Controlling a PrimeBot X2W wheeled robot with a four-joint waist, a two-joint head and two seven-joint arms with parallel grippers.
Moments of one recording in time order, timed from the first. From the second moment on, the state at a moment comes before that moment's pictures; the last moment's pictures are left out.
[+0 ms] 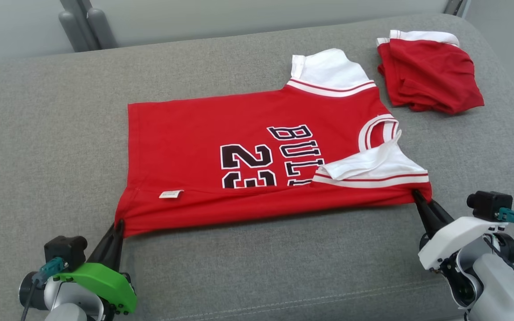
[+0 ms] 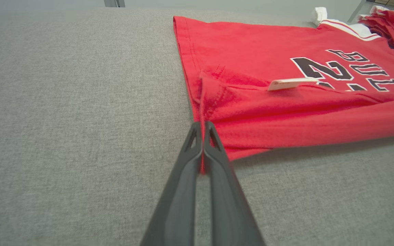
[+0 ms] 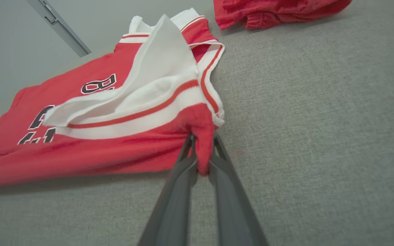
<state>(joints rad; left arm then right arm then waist) -0.18 0.21 -0.30 0.50 -0.49 -0.13 -0.24 -0.28 -0.28 0.44 0.68 0.71 0.12 -0.25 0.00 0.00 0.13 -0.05</state>
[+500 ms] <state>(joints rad) -0.09 0.21 -0.32 0.44 -0.52 -0.13 -0.22 -0.17 -0.32 0.43 0.59 0.75 0.12 -0.25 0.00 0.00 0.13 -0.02</state>
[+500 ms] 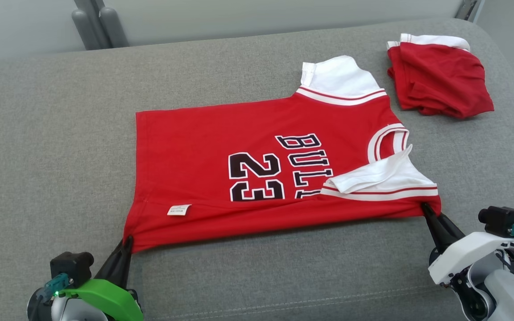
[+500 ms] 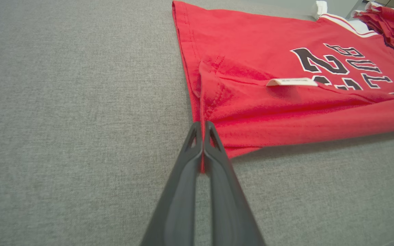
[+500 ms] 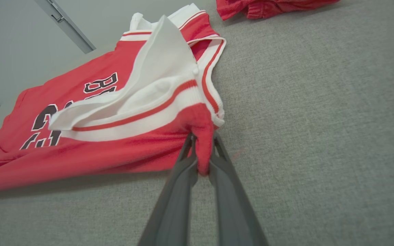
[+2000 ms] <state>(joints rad) -0.06 0.24 -0.30 0.27 -0.52 -0.10 -0.19 -0.14 -0.38 0.42 0.45 0.75 0.11 -0.24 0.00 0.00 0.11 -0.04</state>
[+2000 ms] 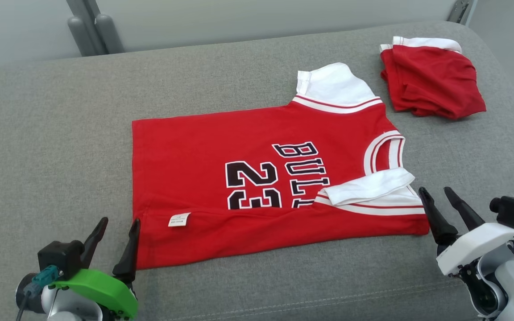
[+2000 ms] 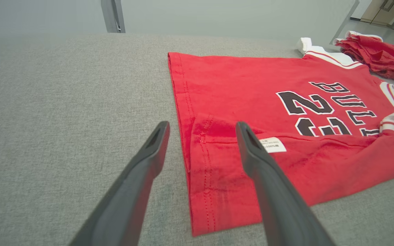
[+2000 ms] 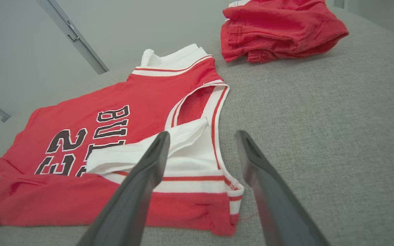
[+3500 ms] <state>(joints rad) -0.12 0.17 -0.24 0.19 -0.46 -0.03 -0.25 -0.12 -0.31 0.26 0.16 0.48 0.03 -0.25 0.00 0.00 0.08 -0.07</state>
